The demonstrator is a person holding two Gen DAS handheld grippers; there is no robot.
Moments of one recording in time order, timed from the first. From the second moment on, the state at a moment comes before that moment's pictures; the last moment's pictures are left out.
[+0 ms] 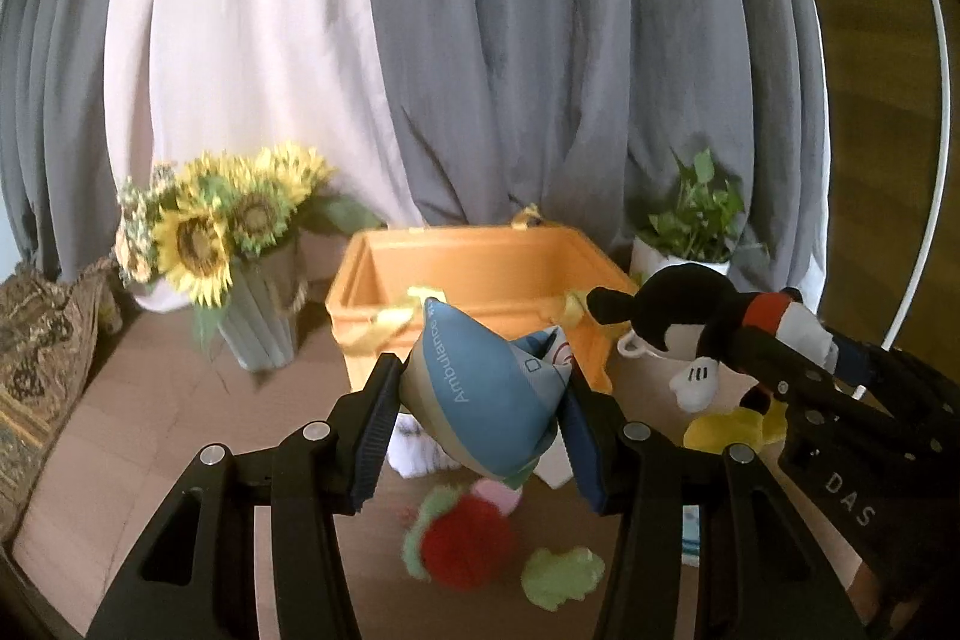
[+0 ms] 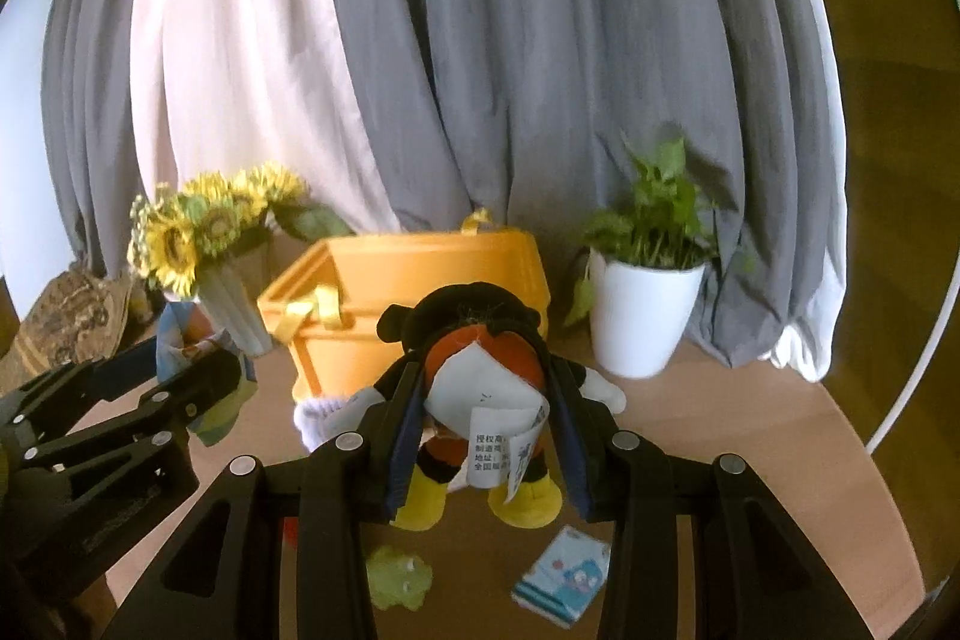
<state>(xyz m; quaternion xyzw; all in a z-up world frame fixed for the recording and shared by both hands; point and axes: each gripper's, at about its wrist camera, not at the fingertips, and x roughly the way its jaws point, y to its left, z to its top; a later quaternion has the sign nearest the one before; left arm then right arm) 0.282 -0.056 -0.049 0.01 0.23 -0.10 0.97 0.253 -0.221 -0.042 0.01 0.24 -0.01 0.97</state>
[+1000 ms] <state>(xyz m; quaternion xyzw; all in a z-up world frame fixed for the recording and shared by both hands) 0.385 -0.039 -0.012 0.02 0.18 -0.10 0.98 0.349 -0.195 -0.007 0.01 0.18 0.00 0.98</state>
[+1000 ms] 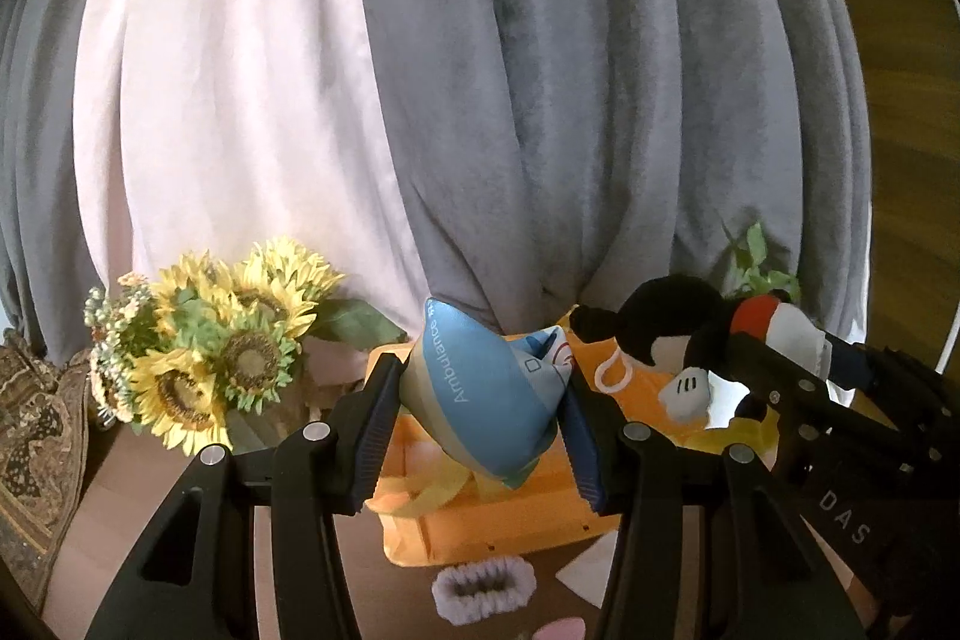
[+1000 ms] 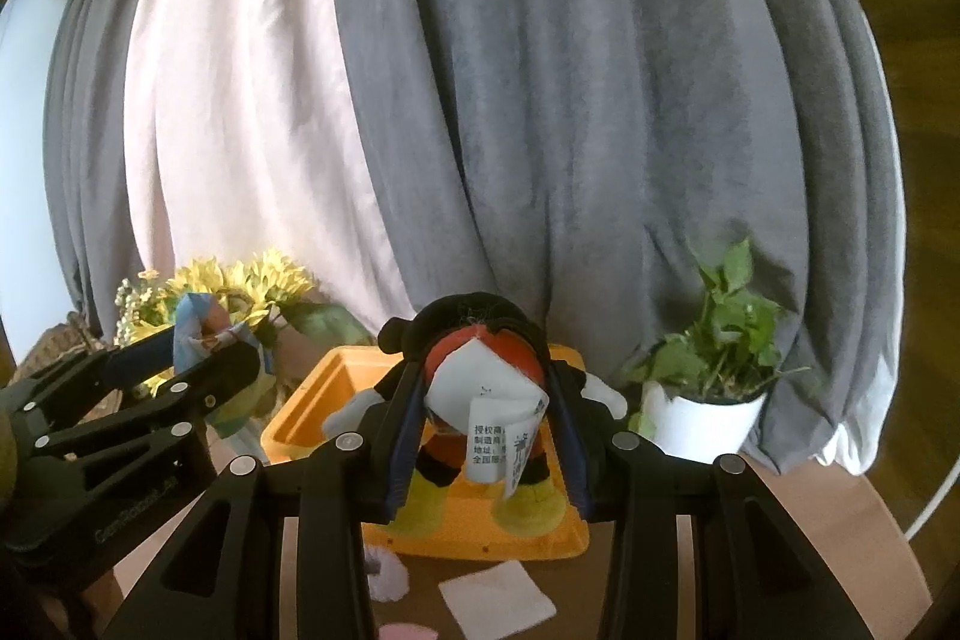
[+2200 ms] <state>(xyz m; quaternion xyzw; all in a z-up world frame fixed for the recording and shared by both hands) 0.549 -0.047 -0.117 0.02 0.31 -0.10 0.95 0.520 -0.199 -0.110 0.02 0.29 0.01 0.96</state>
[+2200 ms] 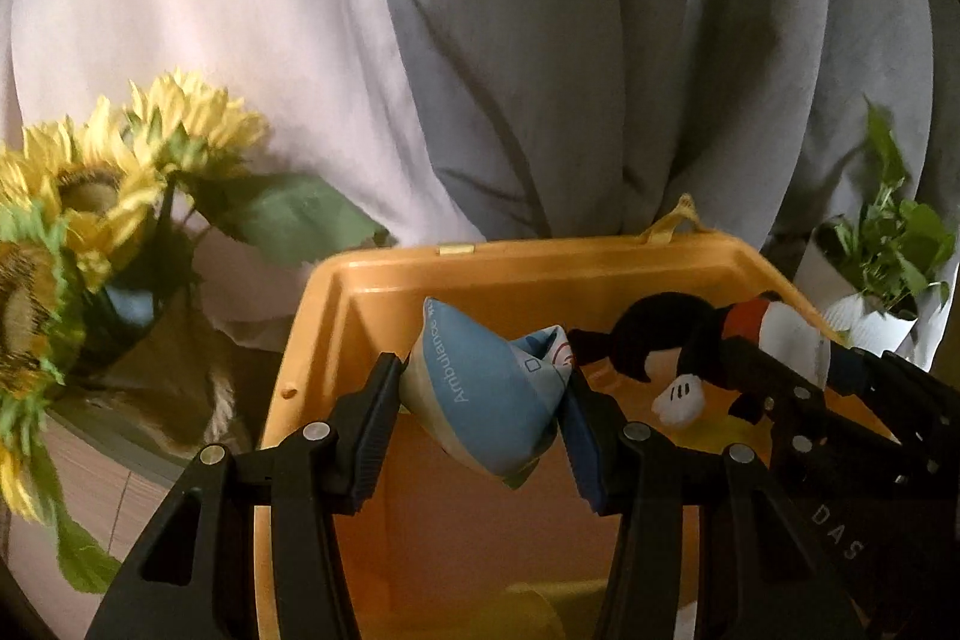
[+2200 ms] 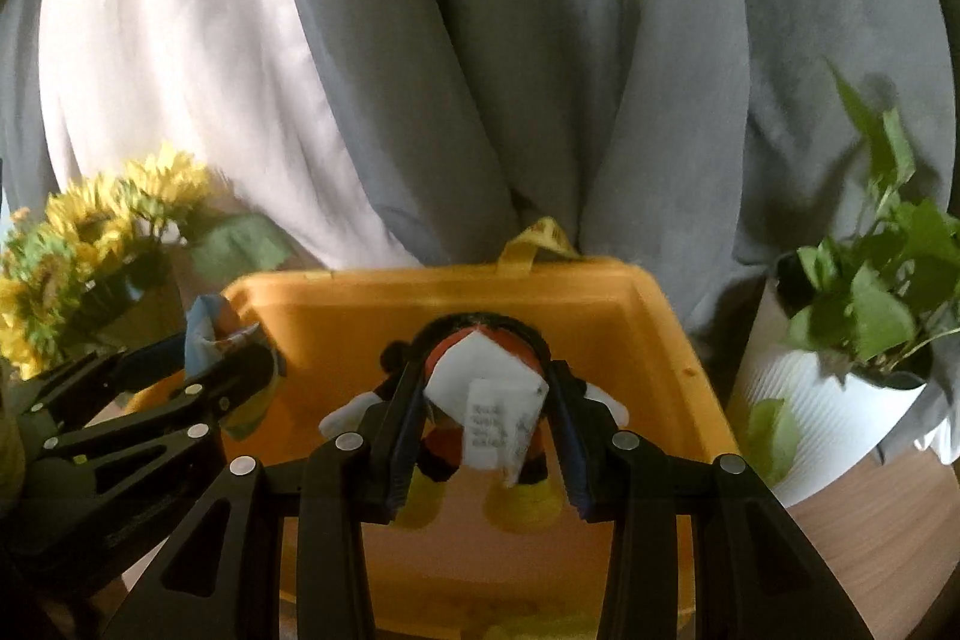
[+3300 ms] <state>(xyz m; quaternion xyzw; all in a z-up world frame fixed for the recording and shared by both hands) 0.476 -0.036 -0.068 0.00 0.28 -0.08 0.96 0.468 -0.210 -0.071 0.04 0.28 -0.03 0.96</state>
